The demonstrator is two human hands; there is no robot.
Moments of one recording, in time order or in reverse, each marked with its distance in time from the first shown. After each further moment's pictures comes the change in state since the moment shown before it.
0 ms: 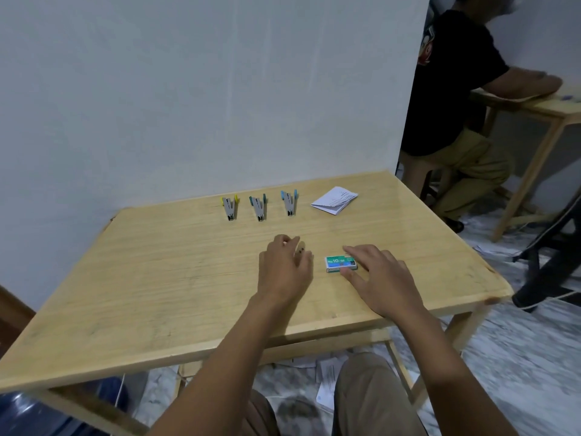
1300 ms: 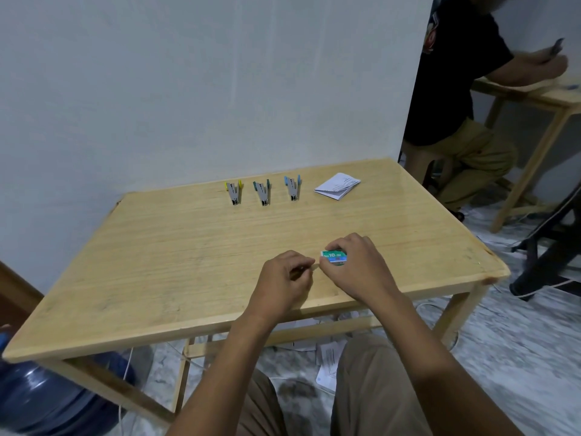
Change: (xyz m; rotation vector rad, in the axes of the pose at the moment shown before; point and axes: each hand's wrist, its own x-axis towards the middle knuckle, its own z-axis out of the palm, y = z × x) left_hand -0.062 -0.005 -0.026 -0.371 -0.044 0.160; right_hand -0.010 -0.047 0.008 0.129 0.005 0.040
